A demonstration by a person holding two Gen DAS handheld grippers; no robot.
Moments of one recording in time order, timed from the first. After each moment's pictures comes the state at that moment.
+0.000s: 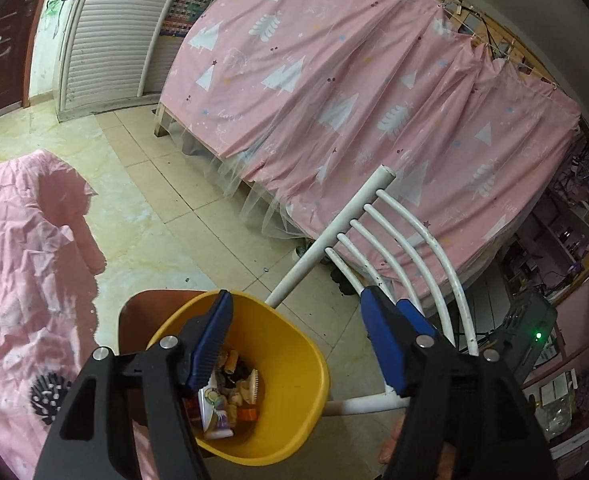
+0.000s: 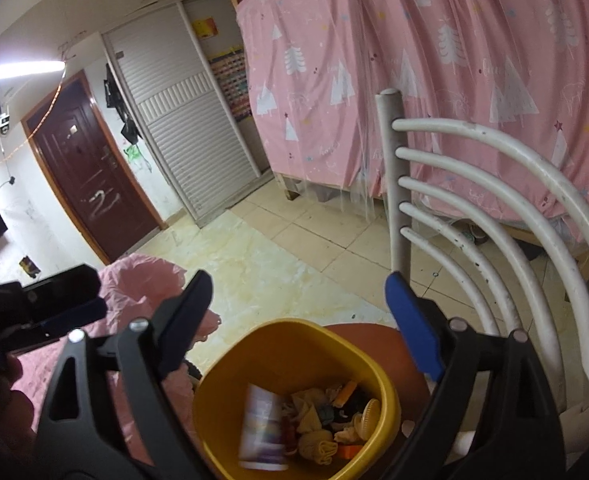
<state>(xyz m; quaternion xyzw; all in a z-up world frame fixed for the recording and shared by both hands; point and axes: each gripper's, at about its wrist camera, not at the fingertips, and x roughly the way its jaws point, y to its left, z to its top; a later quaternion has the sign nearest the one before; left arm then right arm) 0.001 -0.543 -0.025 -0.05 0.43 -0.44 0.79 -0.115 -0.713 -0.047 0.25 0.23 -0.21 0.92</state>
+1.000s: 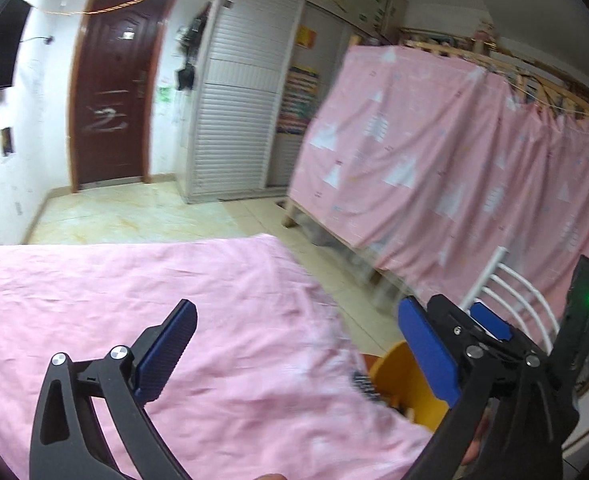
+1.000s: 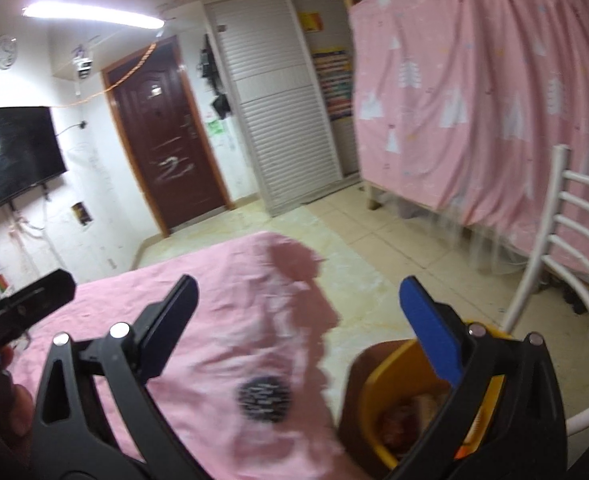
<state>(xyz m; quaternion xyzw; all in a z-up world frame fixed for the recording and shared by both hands) 0.016 -0.276 0.031 -0.04 0.28 -0.25 0.93 -0.033 -0.519 0.004 0.16 0.21 -0.08 0.96</state>
